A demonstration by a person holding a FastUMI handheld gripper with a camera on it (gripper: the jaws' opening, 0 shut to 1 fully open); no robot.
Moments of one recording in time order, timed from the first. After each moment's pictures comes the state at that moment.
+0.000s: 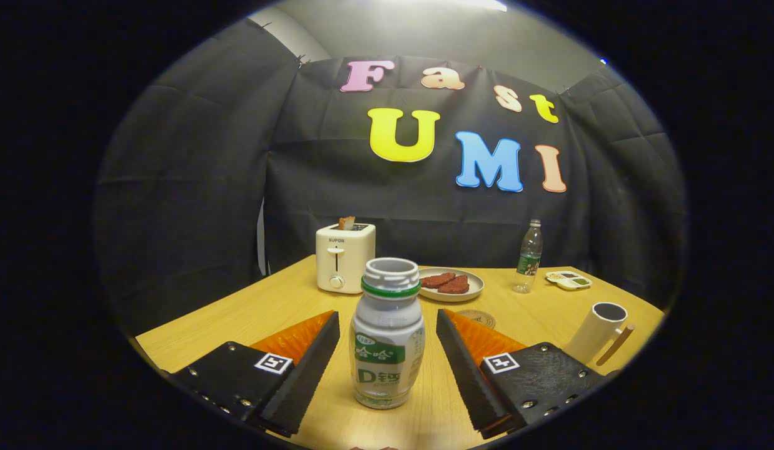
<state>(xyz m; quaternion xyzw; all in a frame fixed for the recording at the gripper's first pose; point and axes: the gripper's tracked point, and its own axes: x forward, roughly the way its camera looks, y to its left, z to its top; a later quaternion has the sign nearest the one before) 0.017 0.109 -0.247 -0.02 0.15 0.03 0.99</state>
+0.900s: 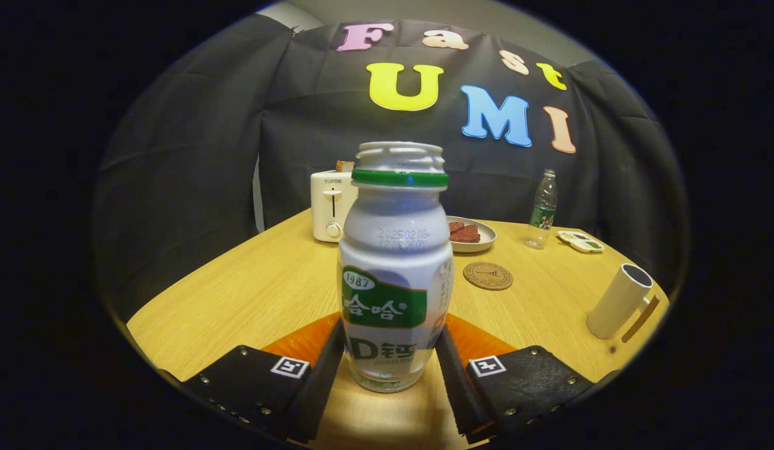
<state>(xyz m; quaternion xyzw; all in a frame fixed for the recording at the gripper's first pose) 0.021 0.112 -0.308 0.00 0.26 0.03 0.97</state>
